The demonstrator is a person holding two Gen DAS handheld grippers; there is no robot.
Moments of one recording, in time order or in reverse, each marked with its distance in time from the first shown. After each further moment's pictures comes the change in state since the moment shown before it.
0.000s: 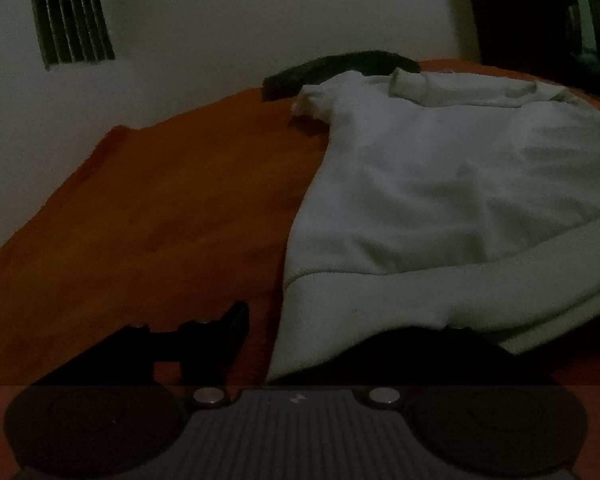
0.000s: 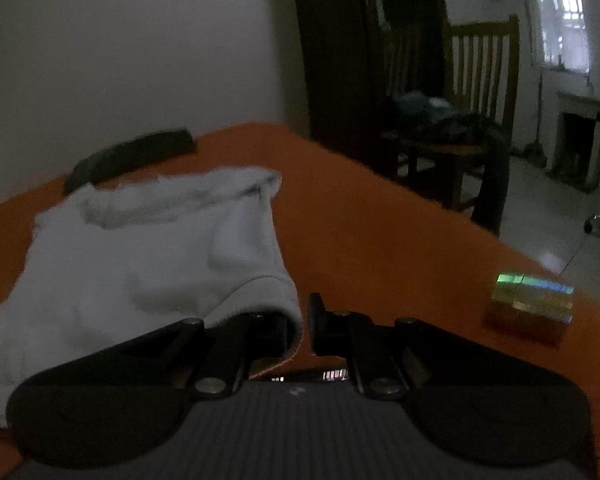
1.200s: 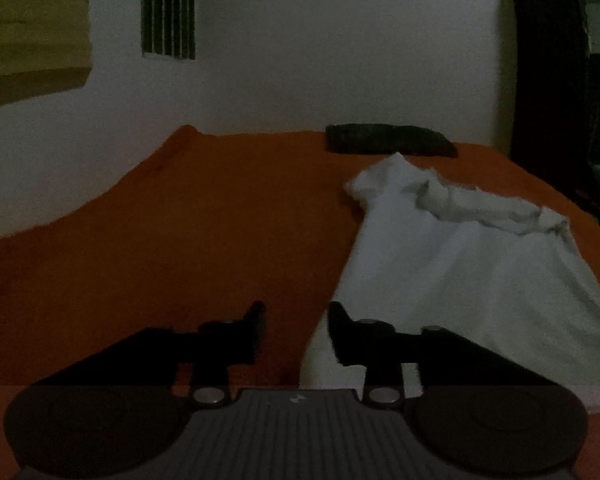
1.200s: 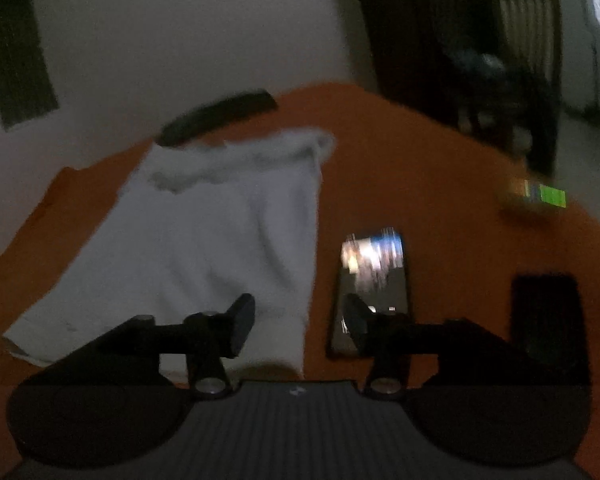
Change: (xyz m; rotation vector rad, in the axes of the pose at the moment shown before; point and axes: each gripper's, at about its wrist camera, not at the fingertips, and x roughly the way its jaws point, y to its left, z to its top) left arm -0.168 0.124 0.039 -0.246 -0.055 -0.015; right arm -0.117 -0.005 -0.029 -0.085 0.141 0.285
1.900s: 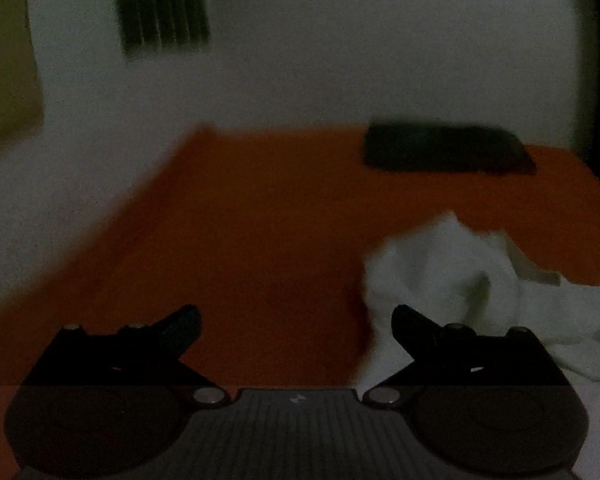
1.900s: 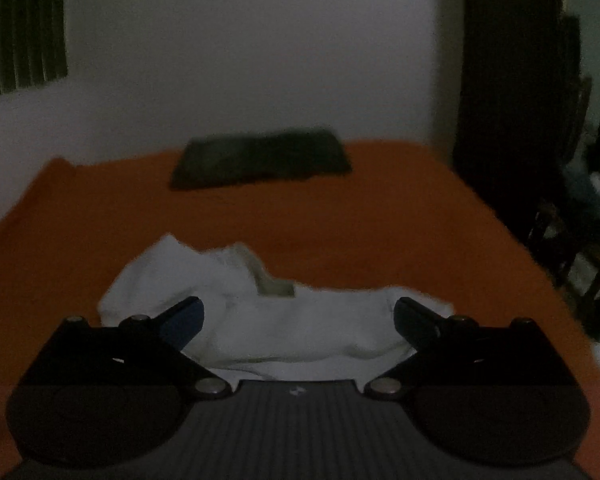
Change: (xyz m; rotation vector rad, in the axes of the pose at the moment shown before) left arm 0.257 -0.130 0.196 -0.069 0.166 0.190; right arm 0.340 0.200 0.272 -0.207 0.059 -0.022
